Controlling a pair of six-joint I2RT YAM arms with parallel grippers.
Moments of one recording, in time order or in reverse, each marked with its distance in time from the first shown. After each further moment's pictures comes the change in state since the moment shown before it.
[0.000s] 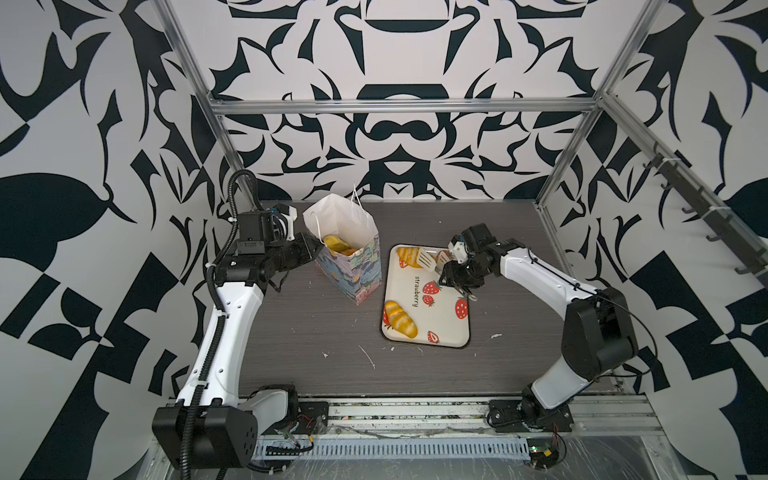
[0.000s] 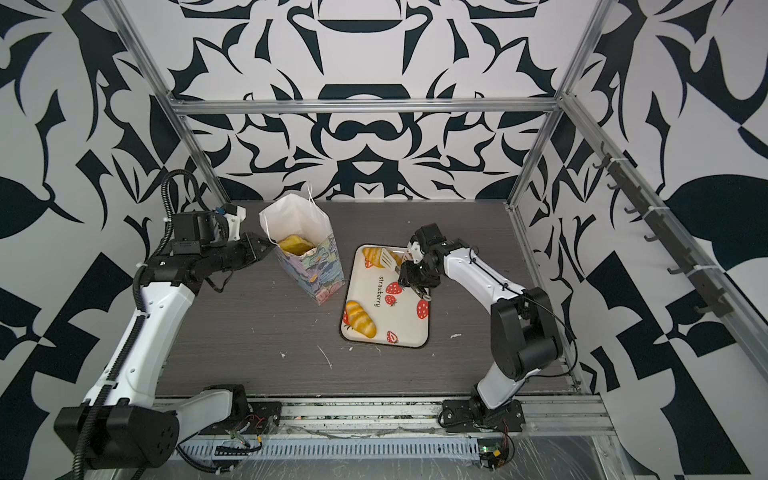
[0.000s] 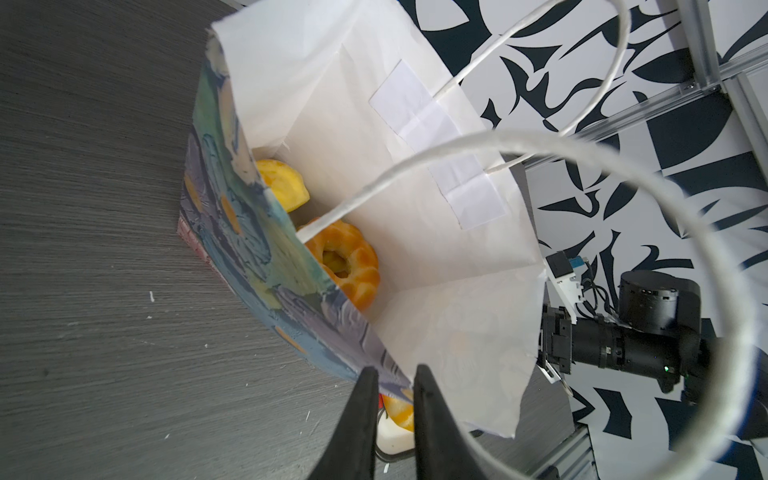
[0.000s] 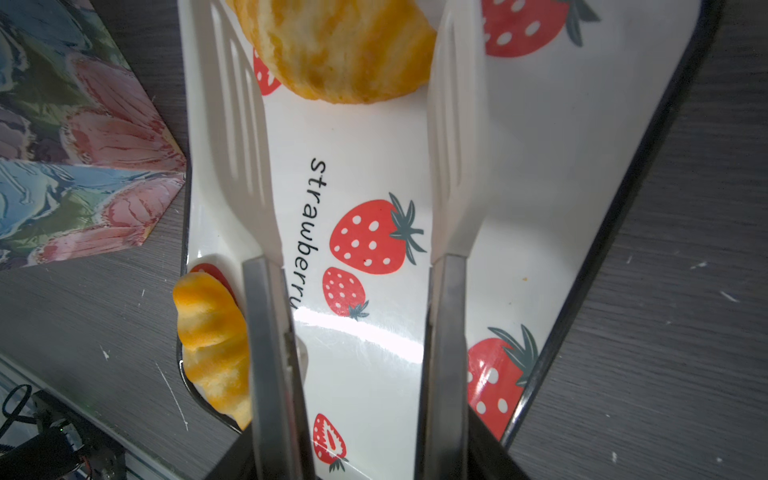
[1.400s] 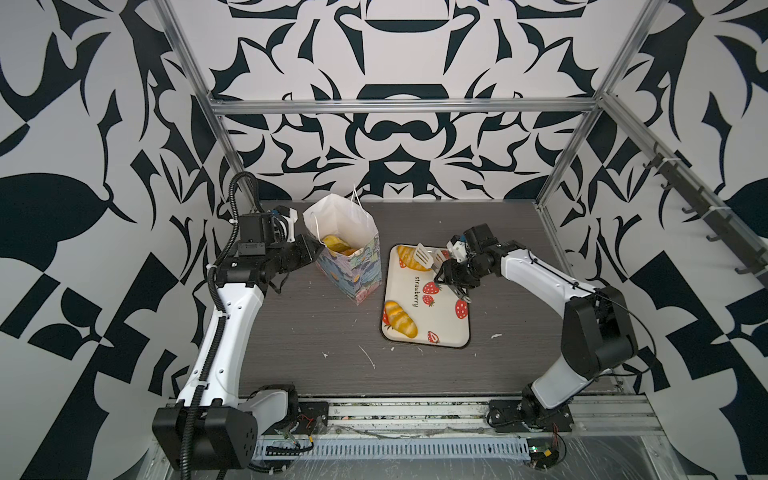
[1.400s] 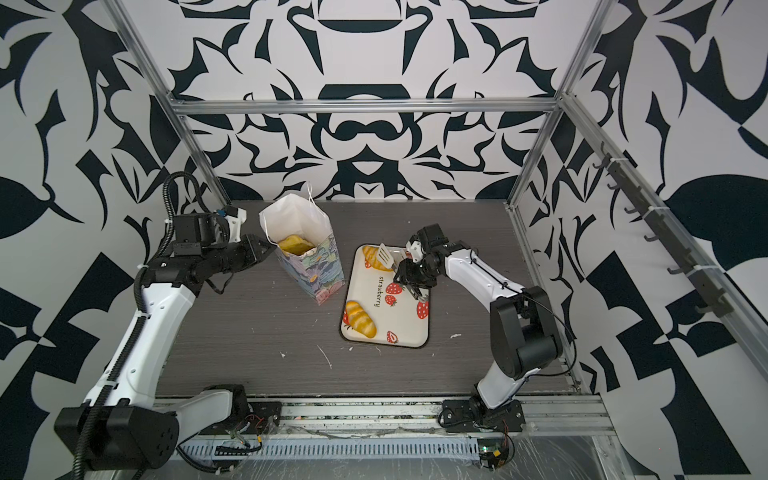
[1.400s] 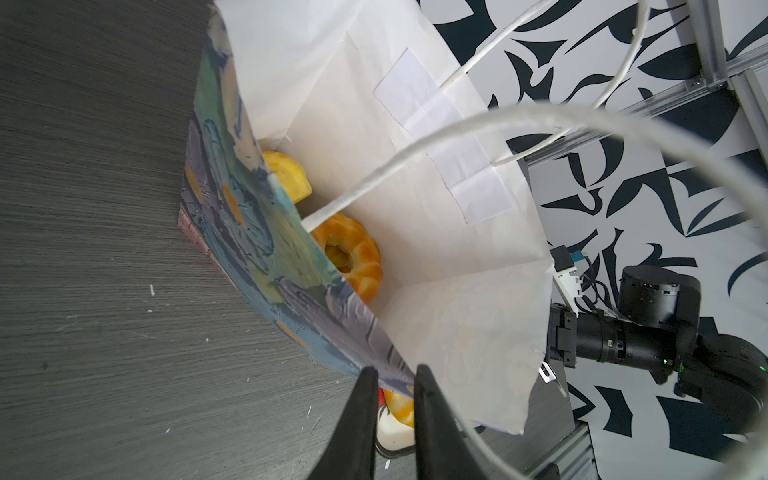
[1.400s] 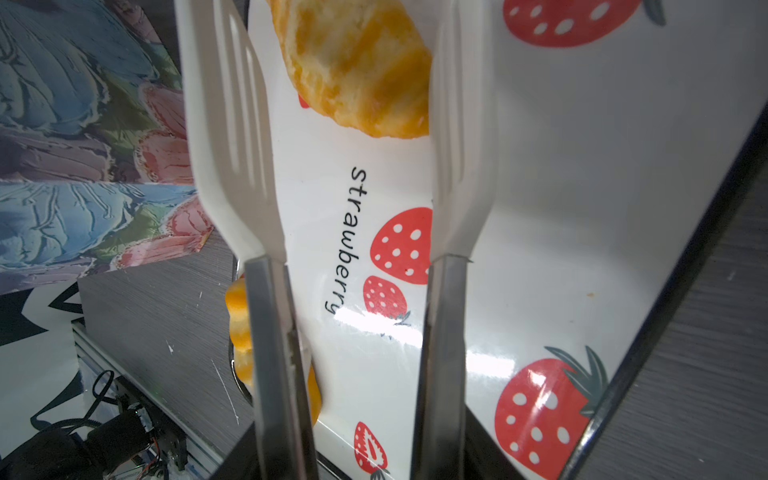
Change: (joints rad) left arm 0.000 -0.005 -0.019 0.000 0.000 0.000; right arm 0.007 0.002 -0.029 0.061 -0.122 0.061
